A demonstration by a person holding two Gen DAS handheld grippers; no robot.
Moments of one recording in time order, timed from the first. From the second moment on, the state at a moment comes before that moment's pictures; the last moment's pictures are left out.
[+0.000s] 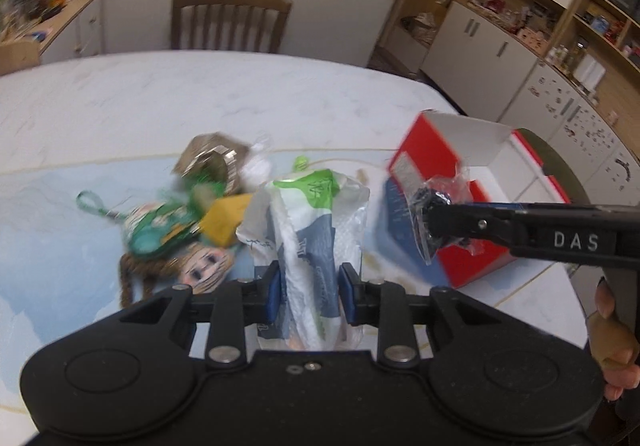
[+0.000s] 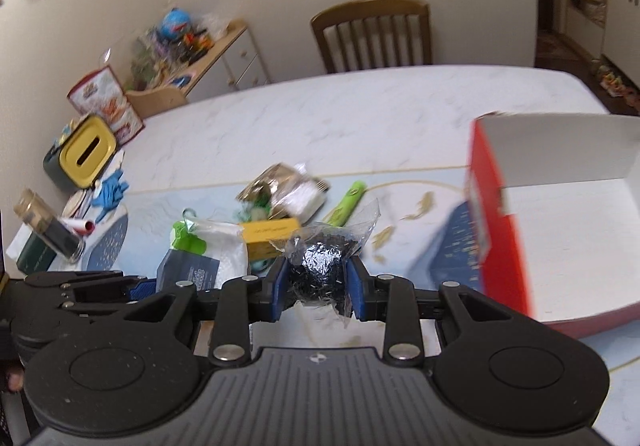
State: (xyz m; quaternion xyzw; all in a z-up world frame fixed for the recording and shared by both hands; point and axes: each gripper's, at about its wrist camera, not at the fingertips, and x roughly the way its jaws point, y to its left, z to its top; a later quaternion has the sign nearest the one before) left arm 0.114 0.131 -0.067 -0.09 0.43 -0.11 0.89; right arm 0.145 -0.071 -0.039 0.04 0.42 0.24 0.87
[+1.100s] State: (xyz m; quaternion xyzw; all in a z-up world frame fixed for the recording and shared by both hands) left arm 0.246 -0.130 -0.051 -0.03 0.46 -0.16 0.87; right arm 0.260 -0.327 -0.053 0.02 0.43 0.17 0.89
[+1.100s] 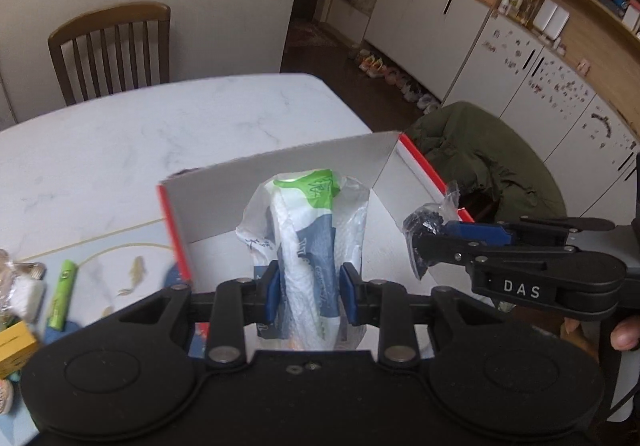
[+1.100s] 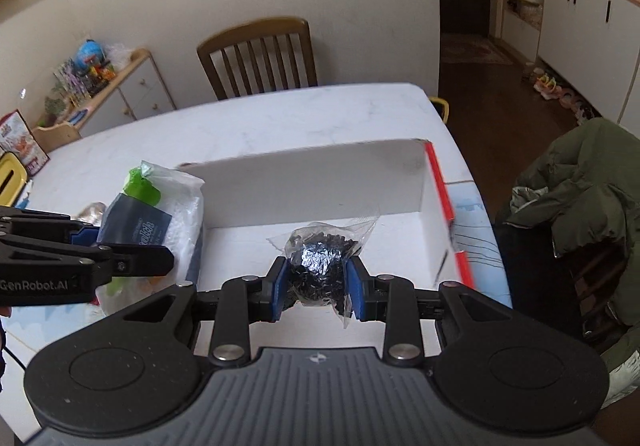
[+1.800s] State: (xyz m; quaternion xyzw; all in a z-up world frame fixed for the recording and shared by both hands) left arm 0.340 -0.183 -0.136 0.00 0.55 -0.10 0.83; right arm 0.334 -0.317 -0.123 -0.11 0.49 0.20 0.84
